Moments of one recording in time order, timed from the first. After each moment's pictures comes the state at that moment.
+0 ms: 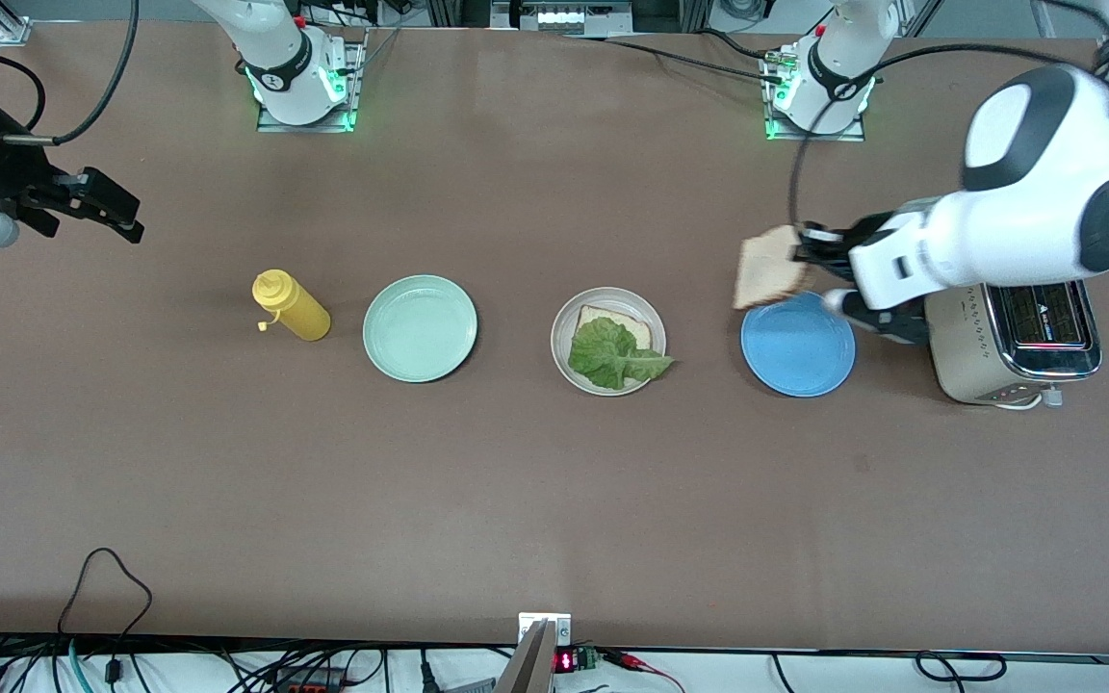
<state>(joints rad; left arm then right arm) 0.33 0.27 -0.61 -1.67 -0.37 1.59 -0.01 0.05 -0.03 0.04 -1.61 -0.01 1.62 0.15</state>
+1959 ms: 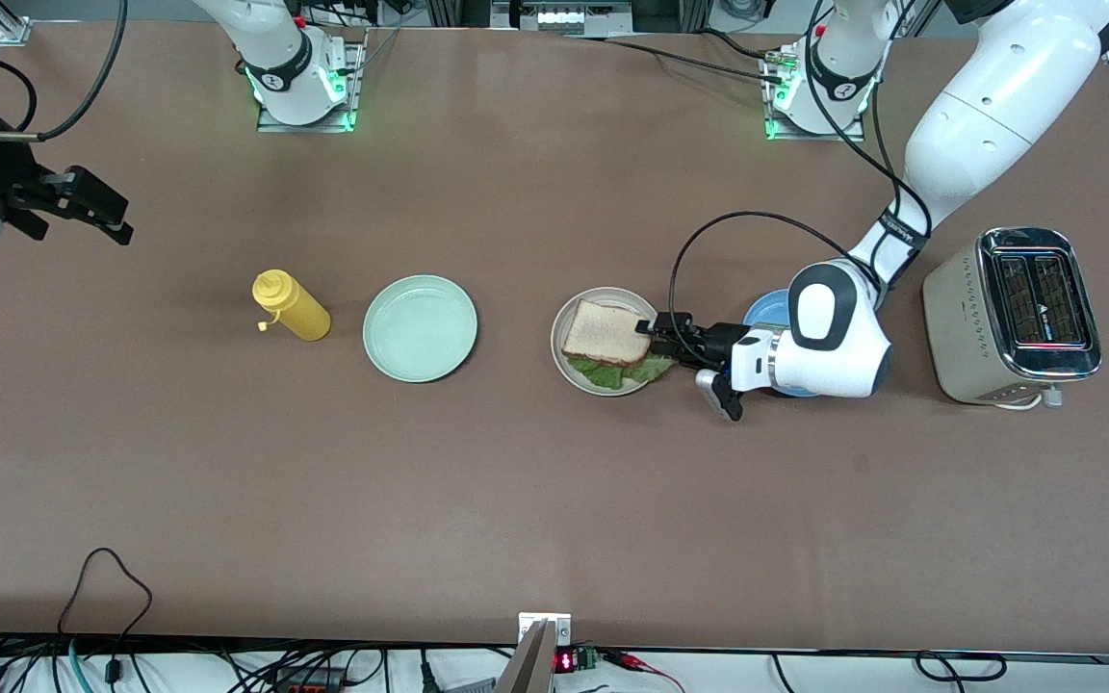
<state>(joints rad) 0.23 0.77 -0.59 -1.78 -0.74 2.19 0.73 0.02 -0.03 0.04 -1.63 0.00 1.67 0.11</state>
